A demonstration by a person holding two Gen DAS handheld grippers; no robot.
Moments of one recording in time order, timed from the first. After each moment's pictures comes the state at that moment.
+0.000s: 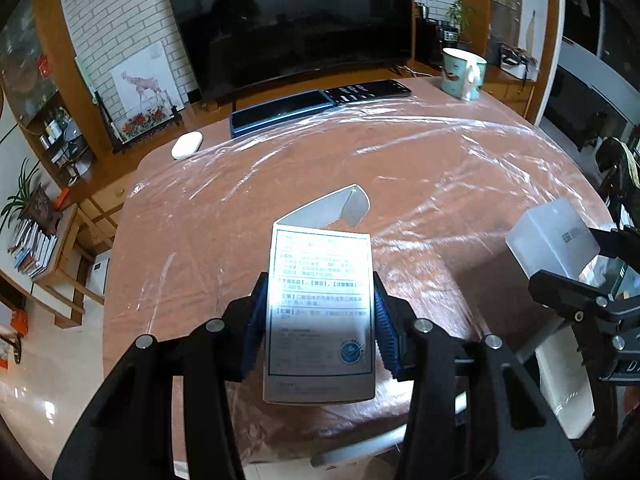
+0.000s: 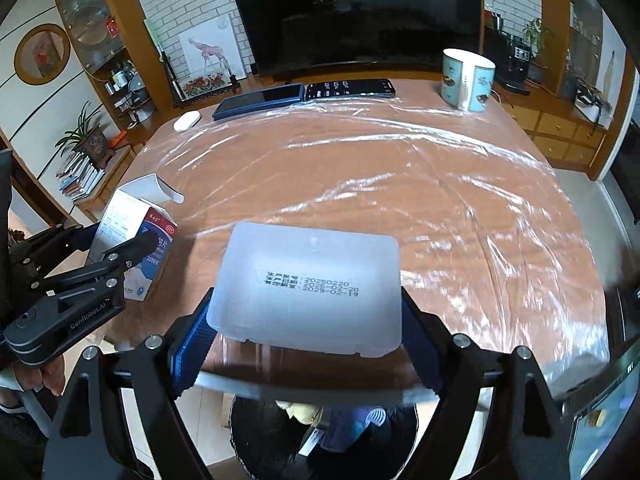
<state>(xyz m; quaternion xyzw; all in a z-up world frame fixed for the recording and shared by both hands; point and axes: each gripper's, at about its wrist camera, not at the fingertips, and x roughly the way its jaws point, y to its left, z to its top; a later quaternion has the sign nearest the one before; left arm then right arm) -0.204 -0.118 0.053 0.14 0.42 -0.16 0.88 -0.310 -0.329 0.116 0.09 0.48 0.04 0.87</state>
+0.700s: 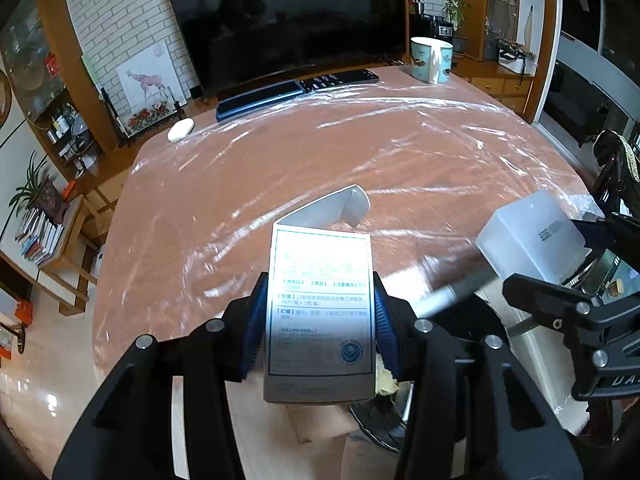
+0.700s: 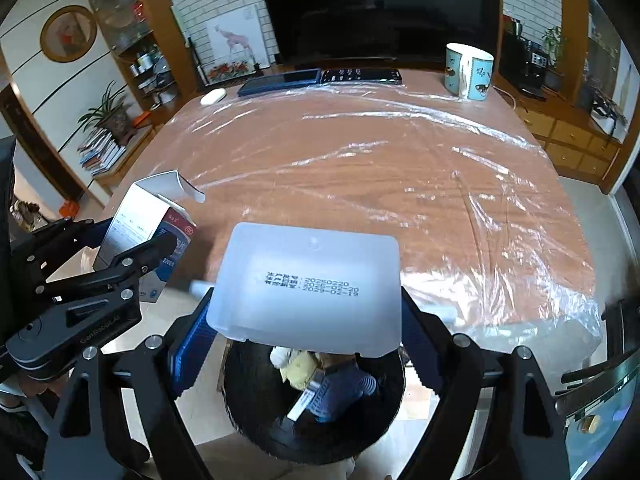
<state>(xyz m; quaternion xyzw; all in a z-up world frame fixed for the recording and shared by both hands) -0.285 -0.151 0.052 0.15 0.42 -0.14 0.88 -0.370 -0.347 0.117 0.06 0.48 0.10 0.87</state>
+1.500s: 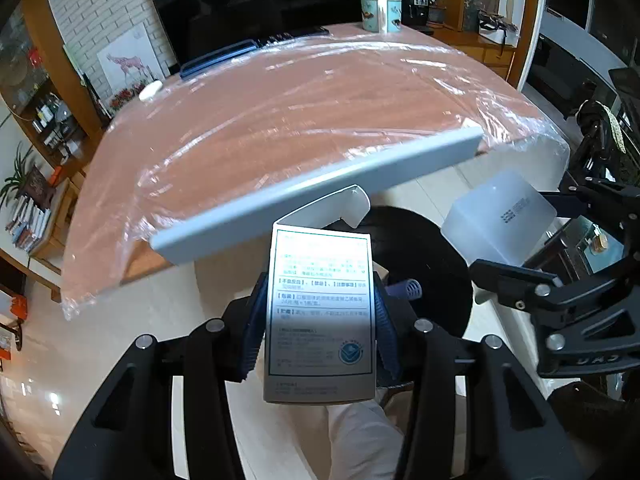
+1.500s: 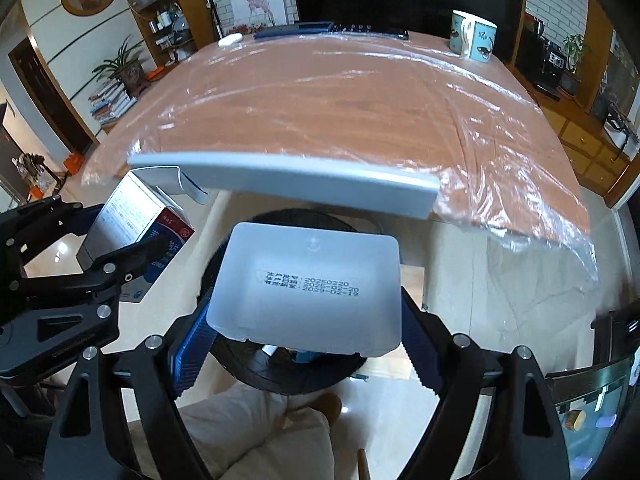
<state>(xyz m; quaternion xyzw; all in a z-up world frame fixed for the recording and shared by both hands) -0.364 -0.177 0.017 0.16 0.47 -0.16 0.85 -0.437 -0.359 0.076 0.01 0.52 0.12 0.84</state>
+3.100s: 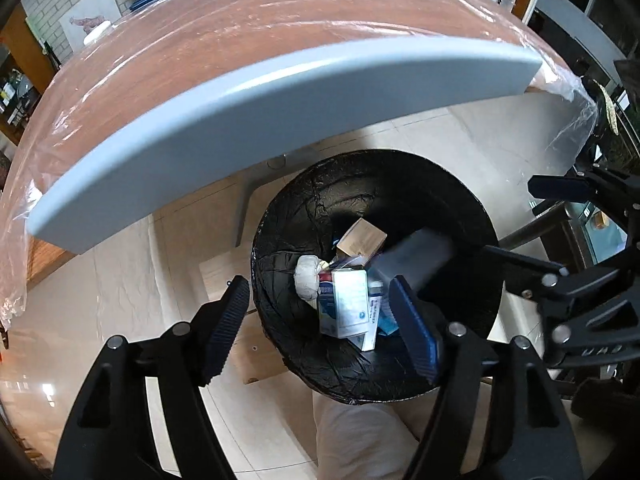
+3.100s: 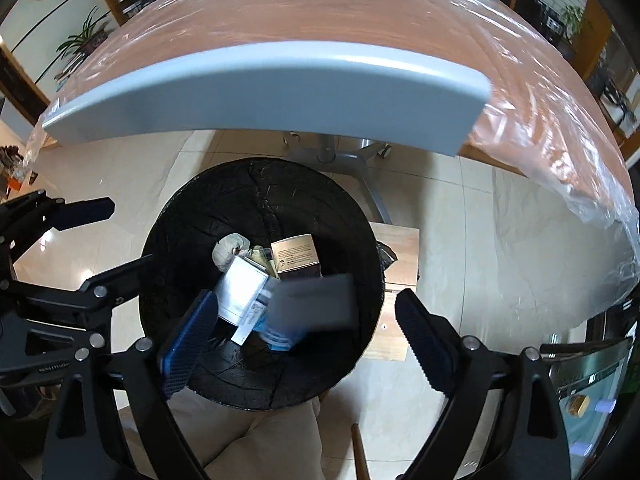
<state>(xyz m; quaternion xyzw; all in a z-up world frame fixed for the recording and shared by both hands) -0.331 -0.182 -0.061 0.15 0.55 -0.20 0.80 -0.401 -0.367 0.008 0.01 0.58 0.08 0.81</state>
